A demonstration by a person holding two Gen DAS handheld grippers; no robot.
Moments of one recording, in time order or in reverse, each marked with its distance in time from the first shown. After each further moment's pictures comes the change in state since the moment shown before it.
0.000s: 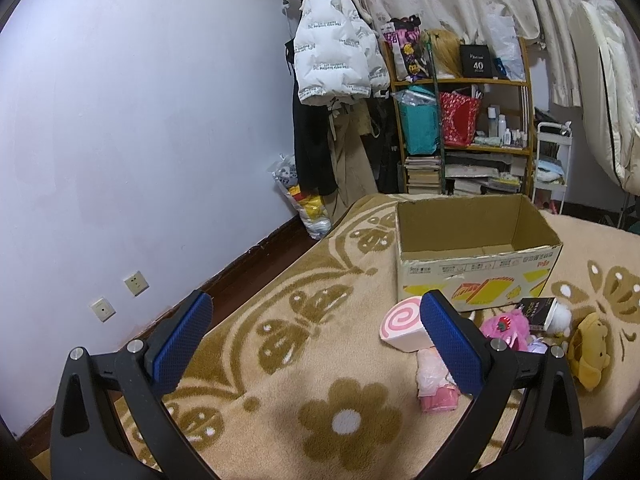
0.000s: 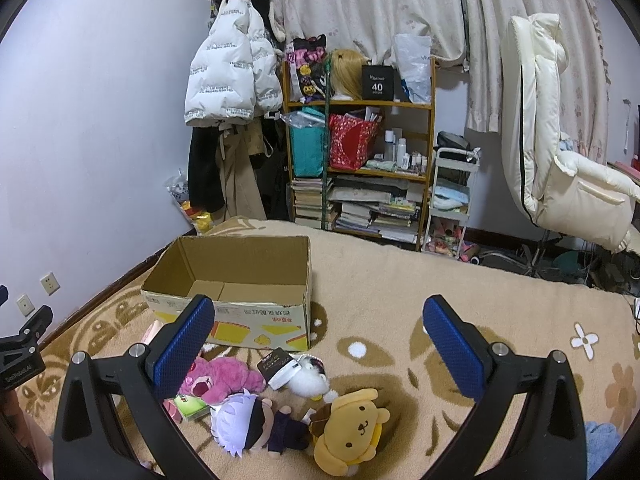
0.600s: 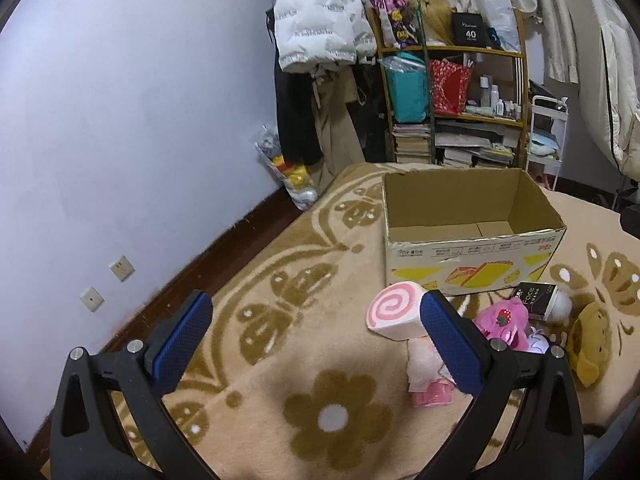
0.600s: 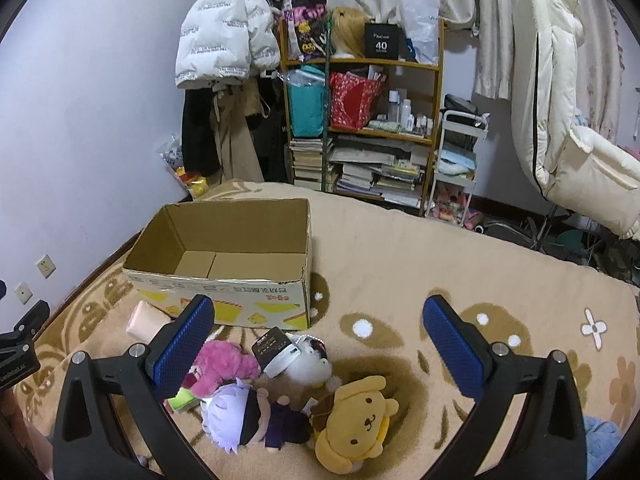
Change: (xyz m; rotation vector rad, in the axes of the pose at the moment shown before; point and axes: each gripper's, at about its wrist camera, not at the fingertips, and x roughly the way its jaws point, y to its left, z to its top) left arm 0.037 -0.019 0.014 0.031 0.131 -0.053; right arm 0.042 0.004 0.004 0.003 0.157 -0.001
